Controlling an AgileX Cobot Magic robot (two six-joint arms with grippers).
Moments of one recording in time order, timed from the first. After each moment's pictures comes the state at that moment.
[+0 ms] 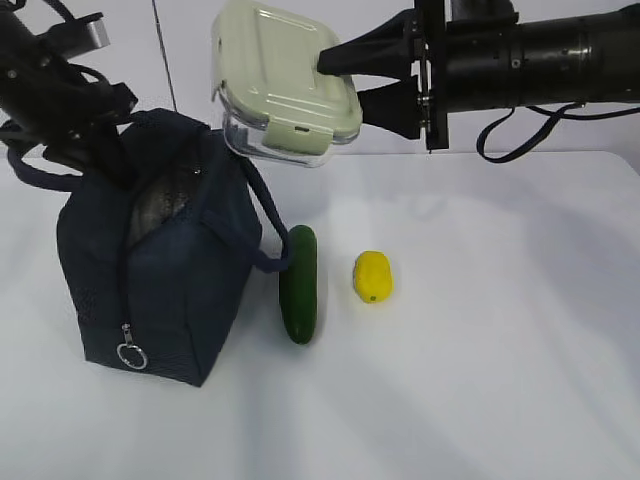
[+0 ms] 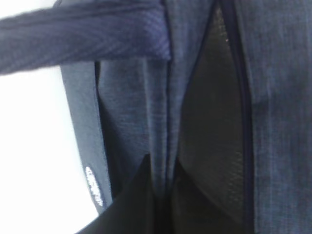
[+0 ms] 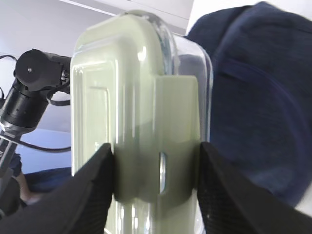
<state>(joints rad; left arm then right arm) -0.14 1.90 -1.58 -0.47 1.18 0.23 0.11 1.86 -1.33 1.60 1.16 -0.79</state>
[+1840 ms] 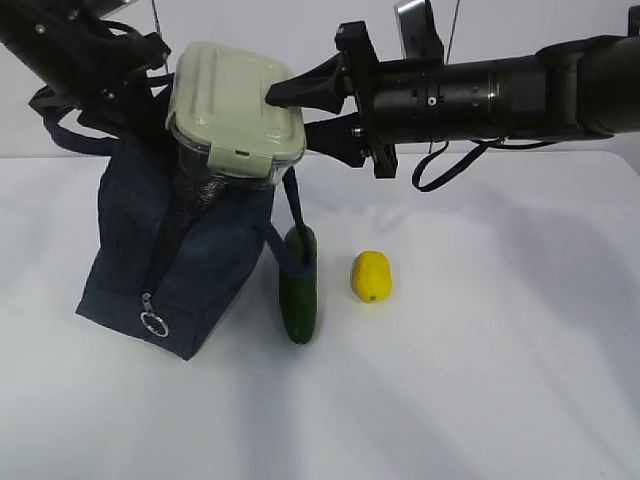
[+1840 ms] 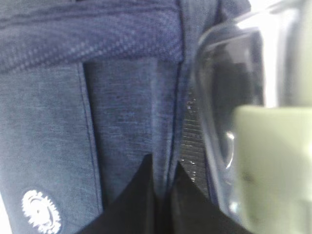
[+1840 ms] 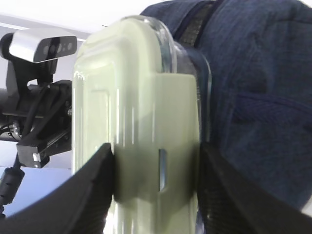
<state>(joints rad) -0.21 1.90 -1.69 -0.54 1.23 0.16 0.24 1.94 -1.33 1.74 0.94 -0.83</state>
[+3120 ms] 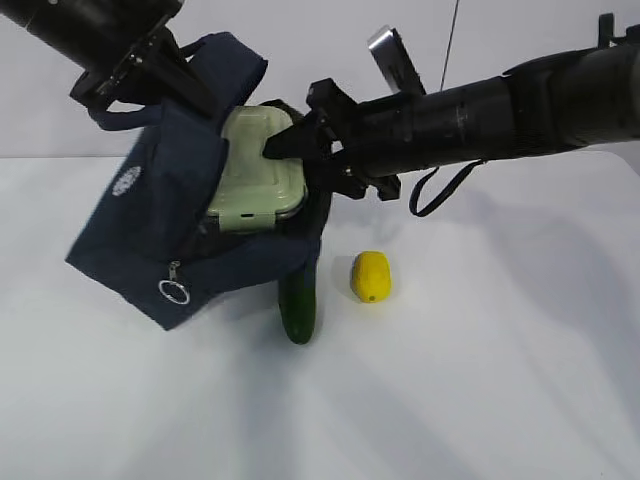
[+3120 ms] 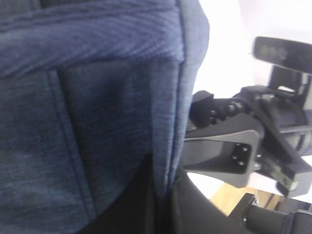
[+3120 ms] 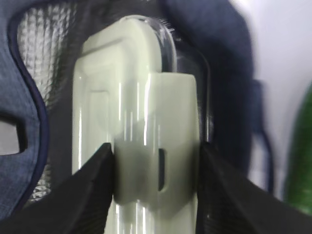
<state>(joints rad) -0.20 1.90 -1.69 -0.81 1.23 0.22 0.29 1.96 -1.33 1.59 0.76 -0.85</state>
